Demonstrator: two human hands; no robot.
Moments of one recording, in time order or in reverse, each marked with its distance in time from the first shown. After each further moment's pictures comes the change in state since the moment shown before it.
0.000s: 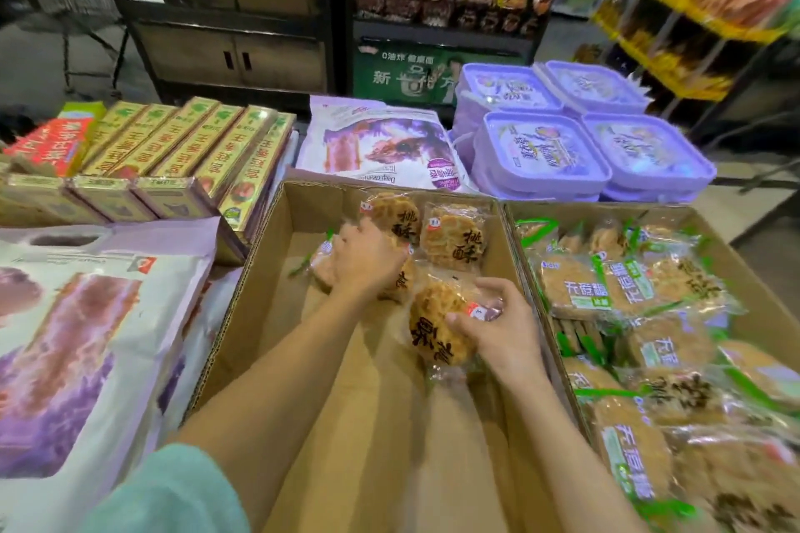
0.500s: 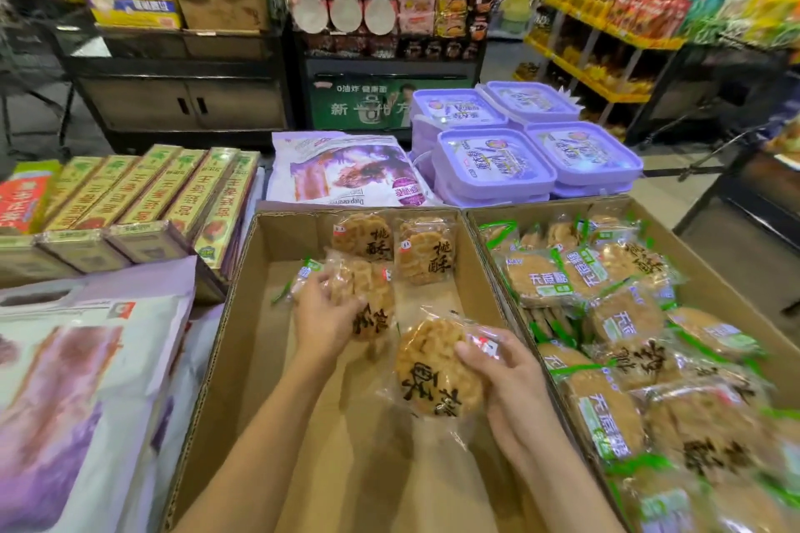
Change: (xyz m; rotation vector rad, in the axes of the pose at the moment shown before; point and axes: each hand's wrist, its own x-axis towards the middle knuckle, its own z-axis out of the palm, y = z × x) left_hand -0.065 -0.042 -0.012 -0.821 0.022 -0.043; right_hand -0.073 0.001 -0.012 0.846 0.030 0.256
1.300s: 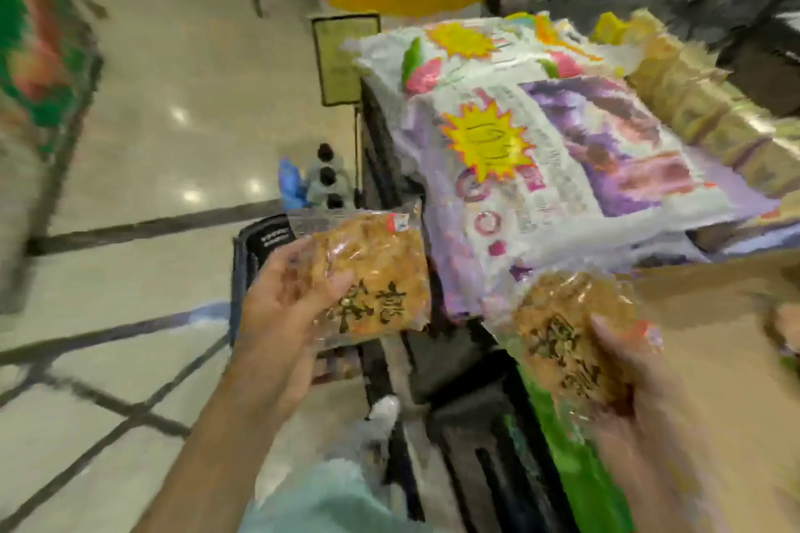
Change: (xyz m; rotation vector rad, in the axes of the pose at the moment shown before) left_hand -0.500 -0.071 -0.190 -0.784 1.244 0.056; right_hand -0.206 0.072 0.086 -0.318 -1.090 0.606
